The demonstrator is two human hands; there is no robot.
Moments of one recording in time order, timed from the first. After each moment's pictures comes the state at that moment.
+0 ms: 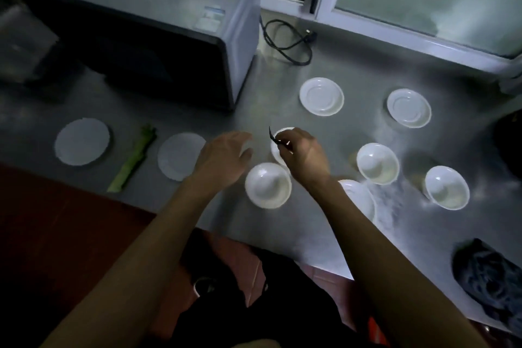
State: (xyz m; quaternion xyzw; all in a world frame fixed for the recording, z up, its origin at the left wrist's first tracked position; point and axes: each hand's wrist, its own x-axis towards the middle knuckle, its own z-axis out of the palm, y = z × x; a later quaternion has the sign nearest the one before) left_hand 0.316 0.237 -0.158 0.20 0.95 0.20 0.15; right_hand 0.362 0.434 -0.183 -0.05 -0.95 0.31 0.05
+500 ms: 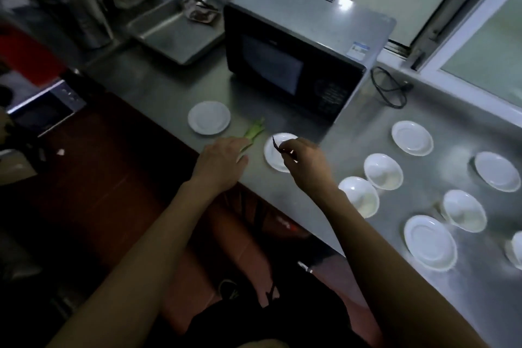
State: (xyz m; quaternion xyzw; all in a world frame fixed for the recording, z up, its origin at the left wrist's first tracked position) left_hand 0.384 -0.021 -0.121 0.06 0.97 0.22 0.06; right_hand 0.374 0.195 -0.144 0.11 -0.94 0.32 0.05
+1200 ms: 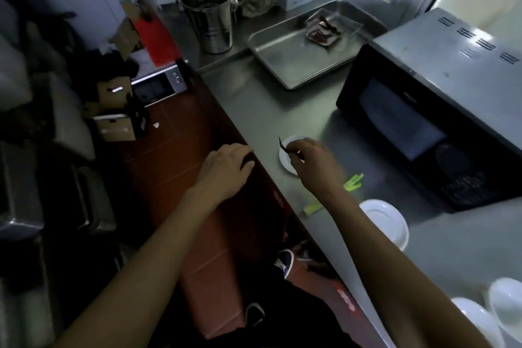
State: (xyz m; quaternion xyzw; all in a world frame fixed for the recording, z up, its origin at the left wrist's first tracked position) left_hand 0.330 -0.208 -0.121 -0.12 0.98 0.16 0.04; right_hand 0.227 -0.013 -0.150 0.29 -0.90 0.32 -0.01
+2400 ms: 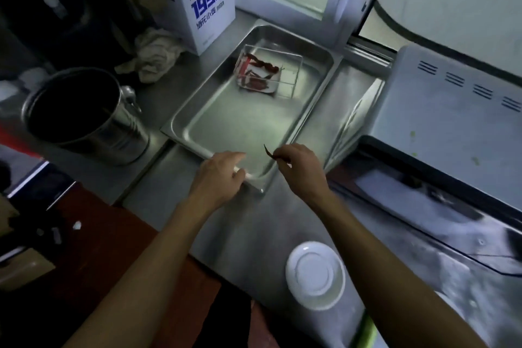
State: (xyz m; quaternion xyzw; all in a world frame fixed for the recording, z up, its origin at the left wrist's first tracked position) left_hand -0.073 -0.333 -0.171 0.06 0.96 0.26 0.12; right_hand -0.086 -0.118 -0.187 0.08 -0.95 0.31 0.00
